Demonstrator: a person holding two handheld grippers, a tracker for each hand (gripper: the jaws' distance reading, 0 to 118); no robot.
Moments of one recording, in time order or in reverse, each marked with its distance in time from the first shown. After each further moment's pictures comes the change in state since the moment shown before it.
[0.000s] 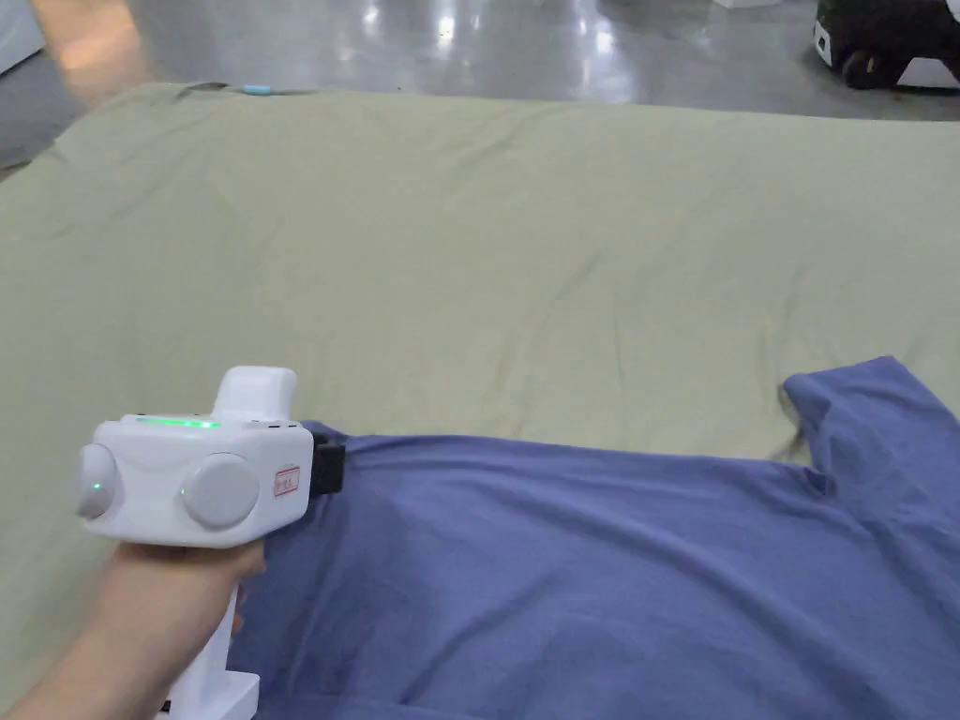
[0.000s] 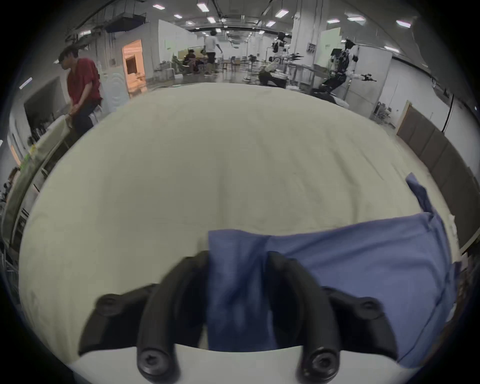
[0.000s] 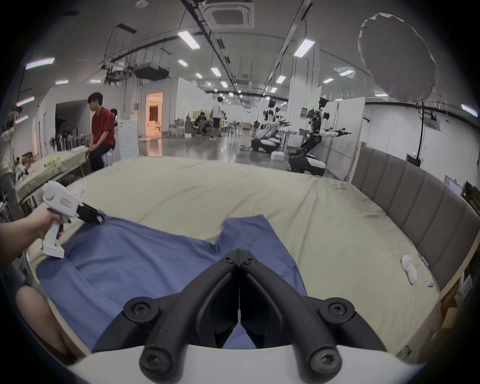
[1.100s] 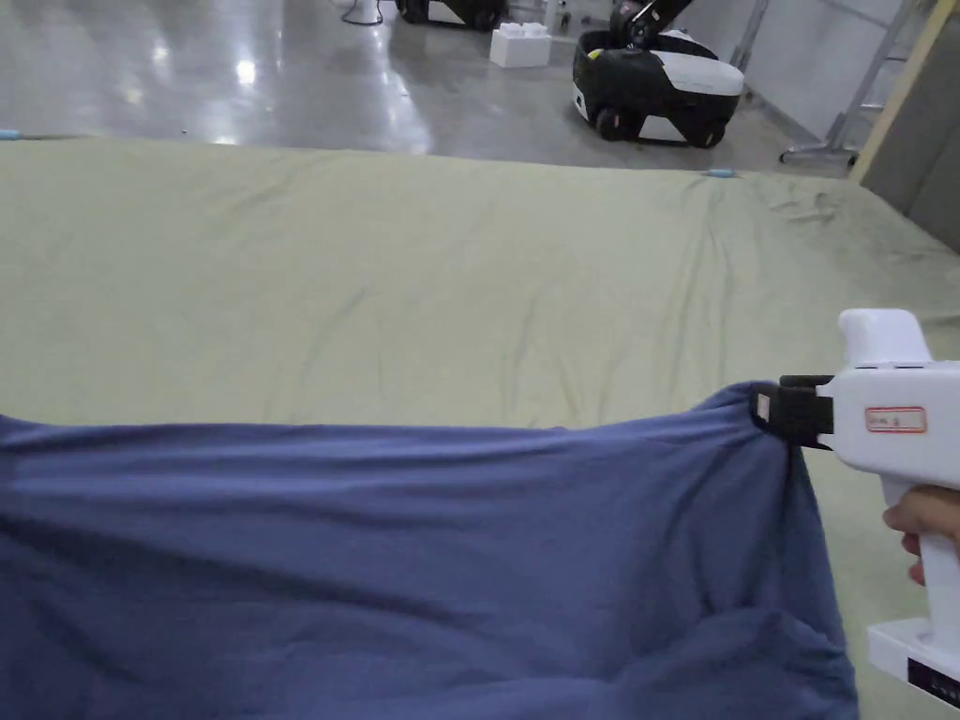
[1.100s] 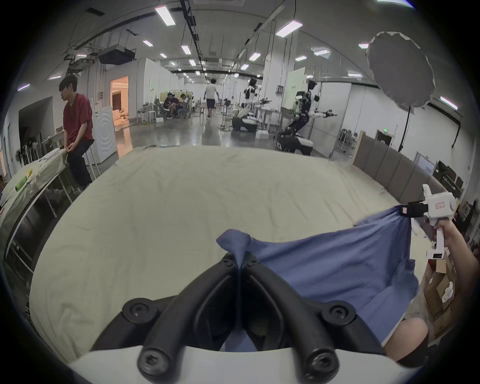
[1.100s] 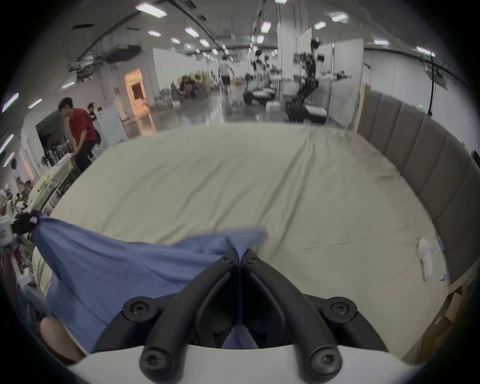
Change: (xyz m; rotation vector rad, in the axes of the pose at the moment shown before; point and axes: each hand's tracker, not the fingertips) left arm -0.018 -0.001 0.211 0.253 -0.202 -0.018; right arm 0.116 0.055 -0.056 -0.201 0.063 -0.170
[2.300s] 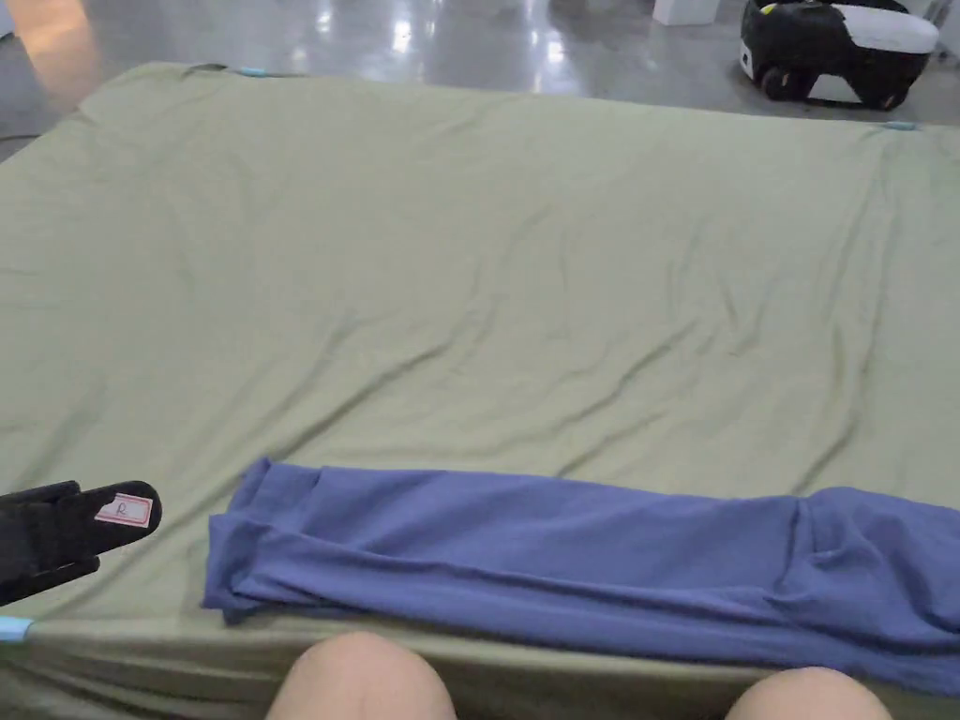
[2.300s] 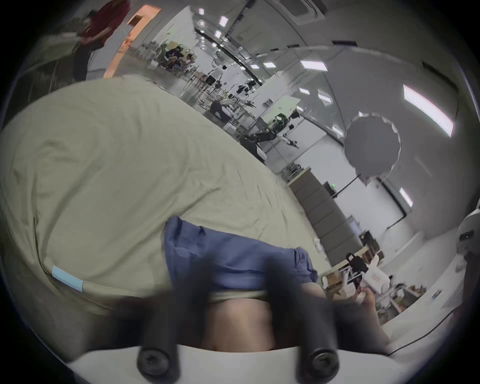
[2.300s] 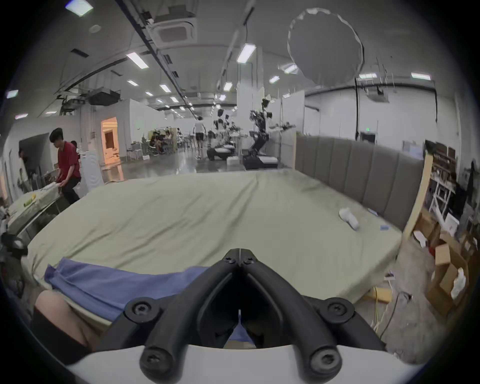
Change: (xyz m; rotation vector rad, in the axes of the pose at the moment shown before) left arm -0.109 -0.168 0.160 -0.067 -0.464 0.516; right arm -0.102 -0.191 0.229 0.330 -0.237 -0.039
